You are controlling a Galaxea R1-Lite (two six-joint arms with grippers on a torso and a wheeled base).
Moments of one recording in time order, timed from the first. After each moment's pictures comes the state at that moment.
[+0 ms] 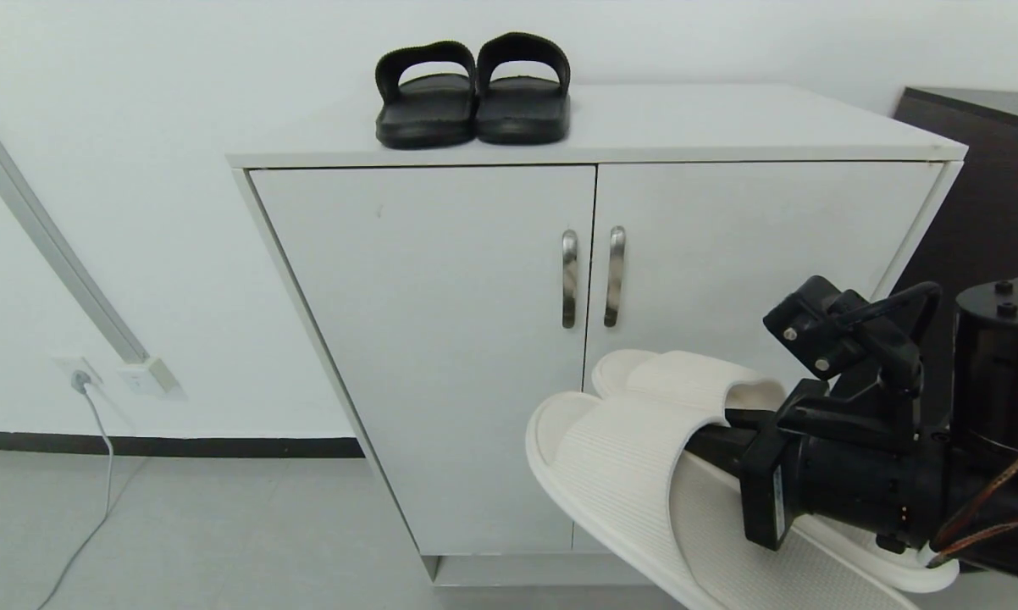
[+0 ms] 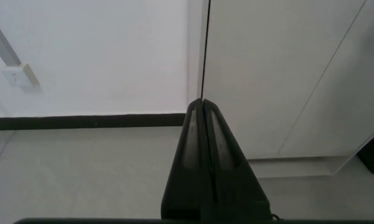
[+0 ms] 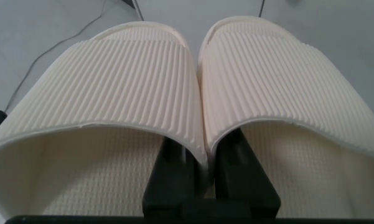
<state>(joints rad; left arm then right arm) 0.00 0.00 0.00 0.00 0.00 0.00 0.84 1.42 -0.73 -0.42 -0.03 0.05</state>
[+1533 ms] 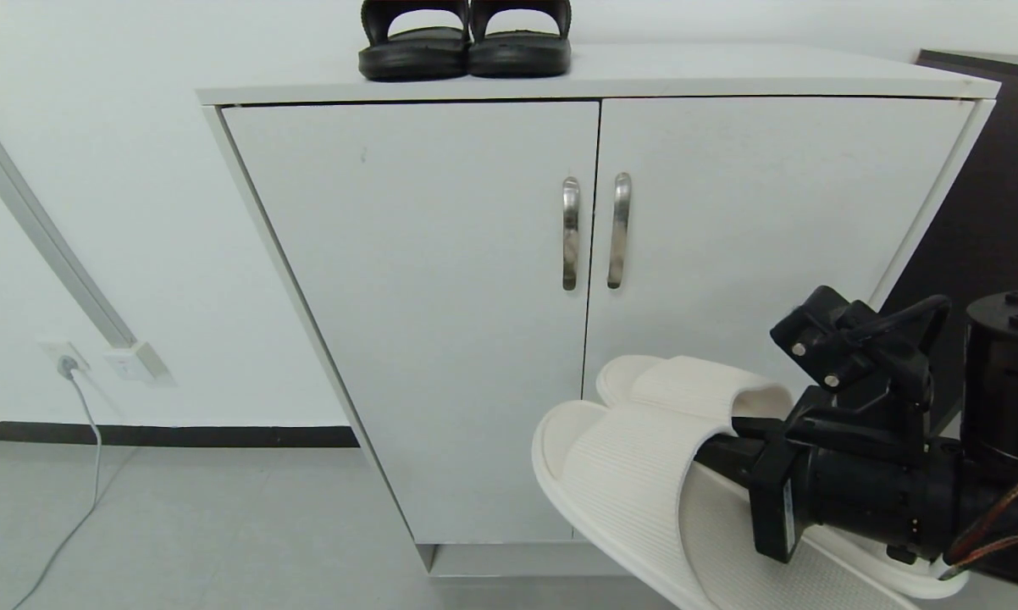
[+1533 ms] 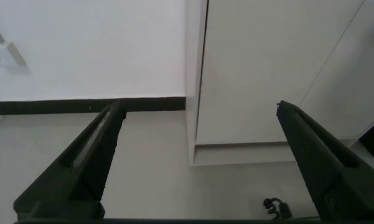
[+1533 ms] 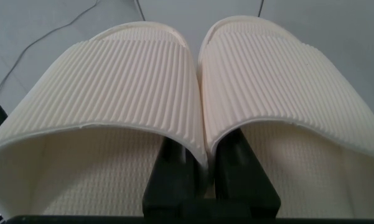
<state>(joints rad) -0.04 0.10 -0.01 -0.01 -0.01 -0.01 0.84 1.40 -0.70 -0.42 -0.03 0.02</state>
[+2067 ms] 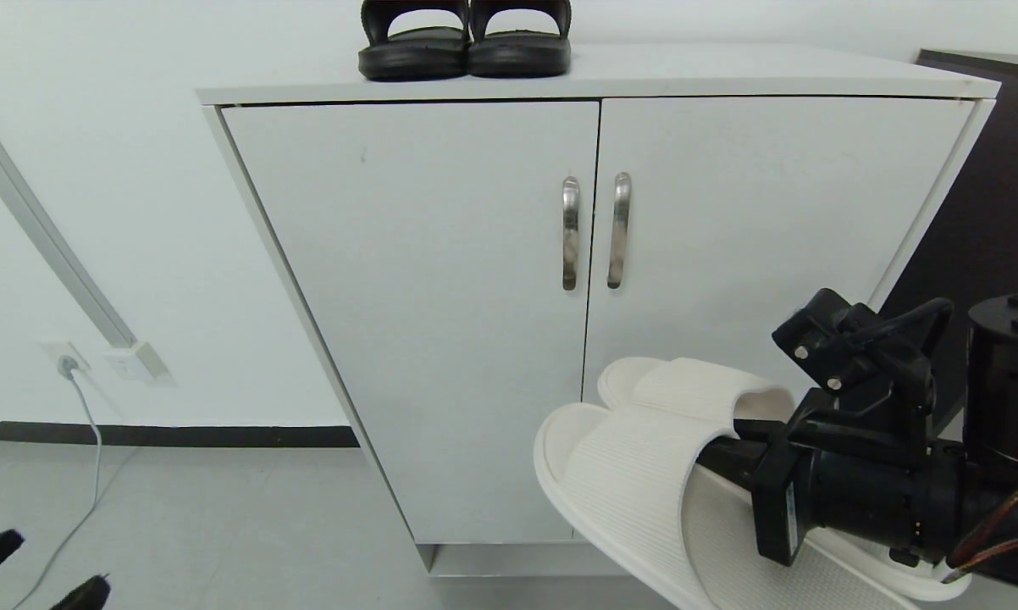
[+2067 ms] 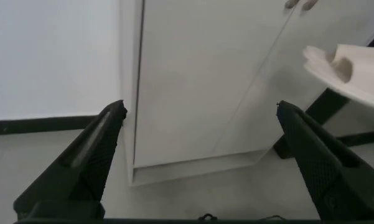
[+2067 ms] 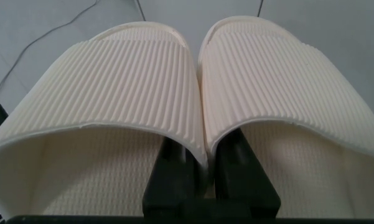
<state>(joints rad) -0.08 0.51 -0.25 -0.19 -0.22 -0.17 0.84 1.40 -0.70 -0.42 -0.03 0.02</state>
